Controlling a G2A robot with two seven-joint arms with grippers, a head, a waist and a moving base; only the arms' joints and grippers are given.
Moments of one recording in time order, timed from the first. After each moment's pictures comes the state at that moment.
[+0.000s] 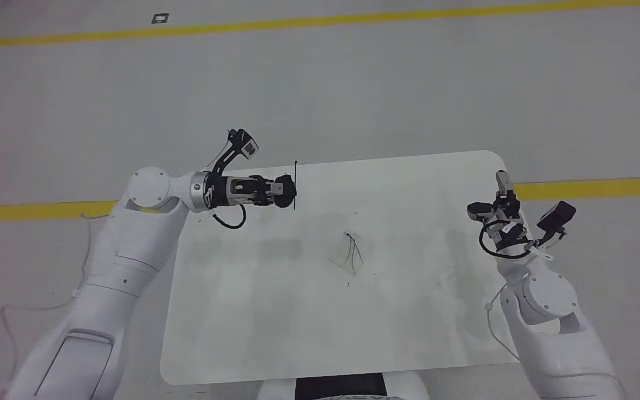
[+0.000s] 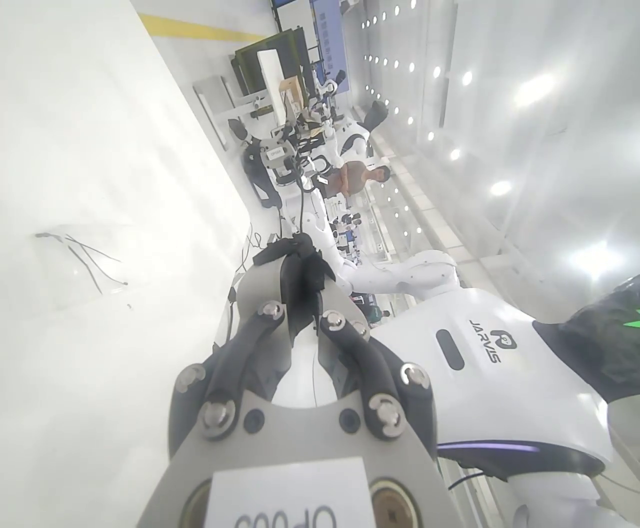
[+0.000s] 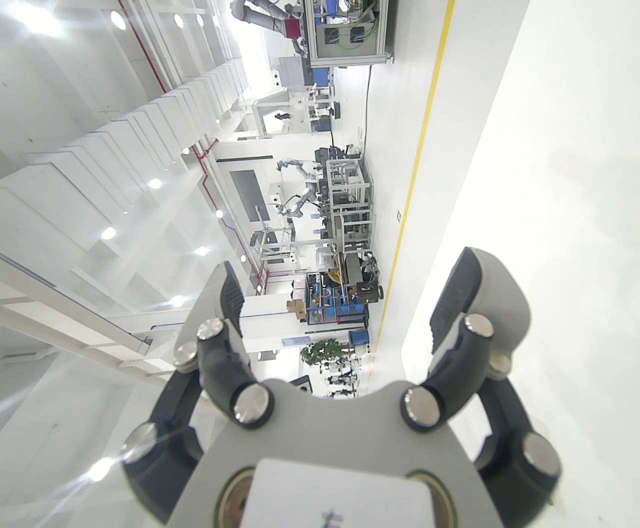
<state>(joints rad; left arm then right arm) 0.85 -1.04 -1.05 -1.16 -0.65 -0.34 -1.39 -1.73 -1.15 1.60 -1.80 0.42 0.00 0.01</state>
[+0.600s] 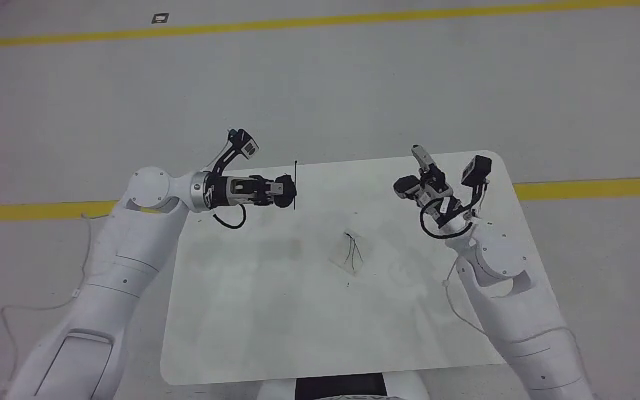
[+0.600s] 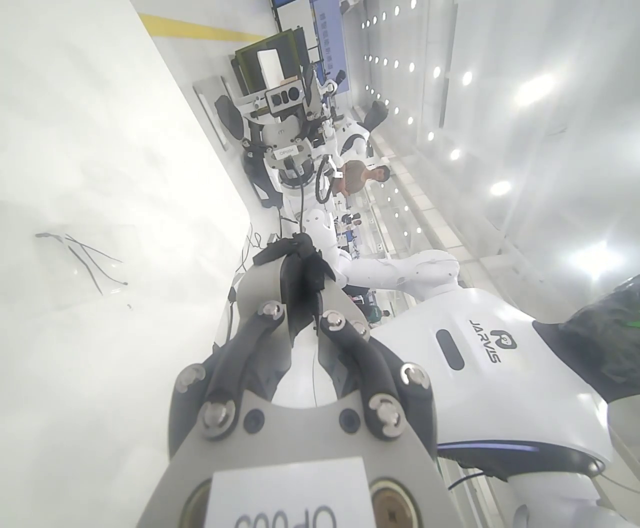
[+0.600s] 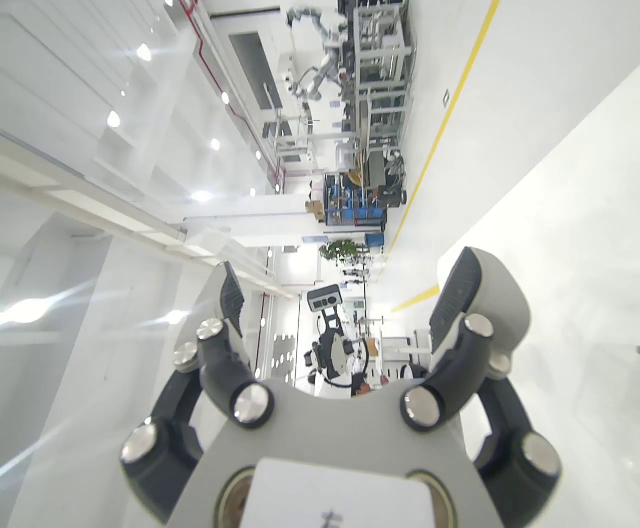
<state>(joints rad) 0.85 -1.04 -1.05 -1.16 -0.65 -0.34 -1.39 -1.43 -1.18 1.31 -1.74 0.39 0.01 0.28</state>
